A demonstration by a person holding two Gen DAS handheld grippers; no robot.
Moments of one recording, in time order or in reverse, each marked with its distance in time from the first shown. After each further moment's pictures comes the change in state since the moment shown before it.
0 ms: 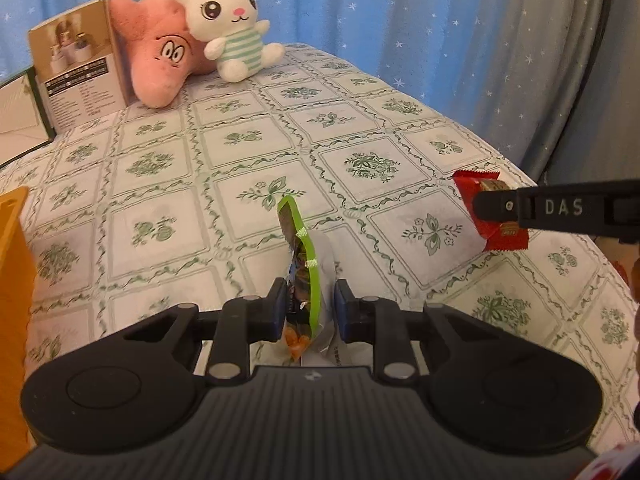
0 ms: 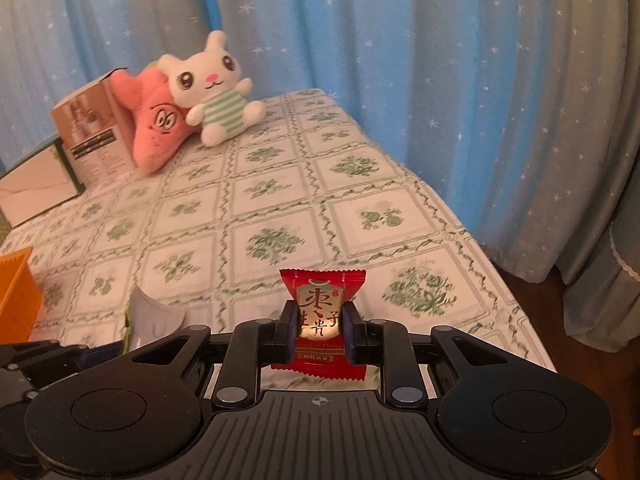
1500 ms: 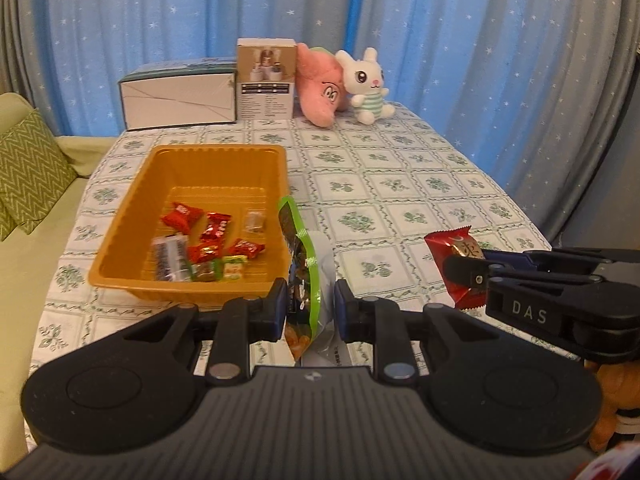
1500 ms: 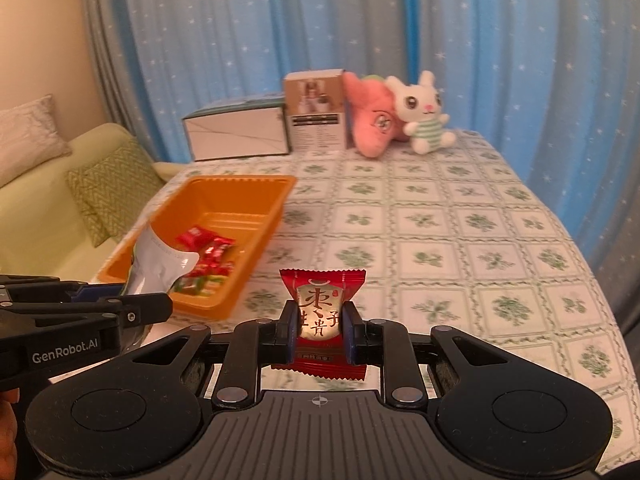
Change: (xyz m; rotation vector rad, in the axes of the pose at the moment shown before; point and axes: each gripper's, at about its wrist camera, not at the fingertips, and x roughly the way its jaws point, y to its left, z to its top) left arm -0.270 0.094 -0.109 -0.220 -0.105 0.134; right arm -0.188 0.189 -0.105 -0.264 -0.044 0.251
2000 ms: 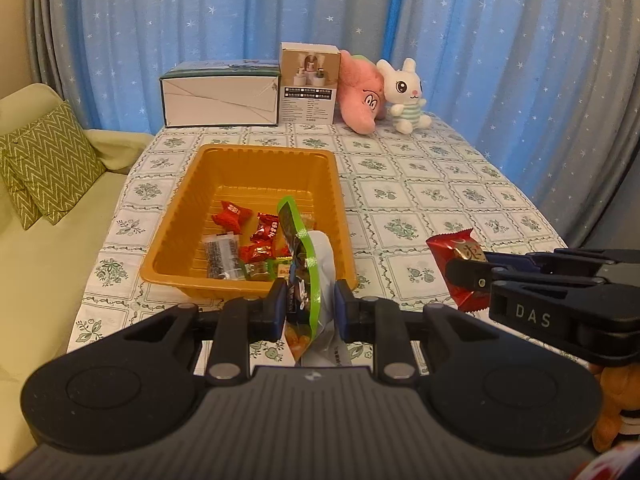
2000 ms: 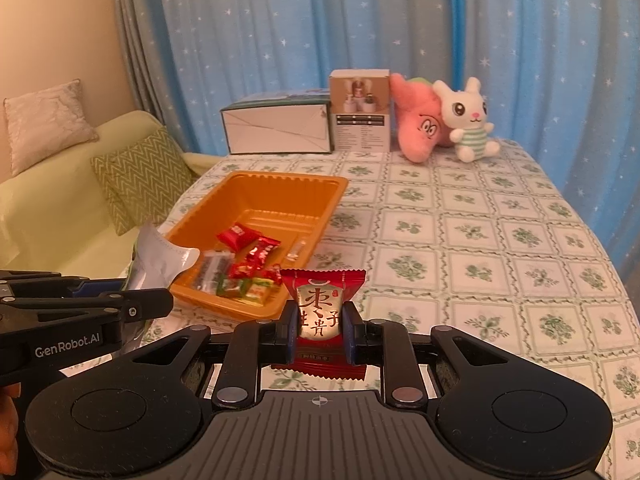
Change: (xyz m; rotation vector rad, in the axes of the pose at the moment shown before) left arm -0.011 0.041 0.001 -0.044 -0.014 0.058; right arm 0.020 0.040 0.009 -0.054 0.010 0.062
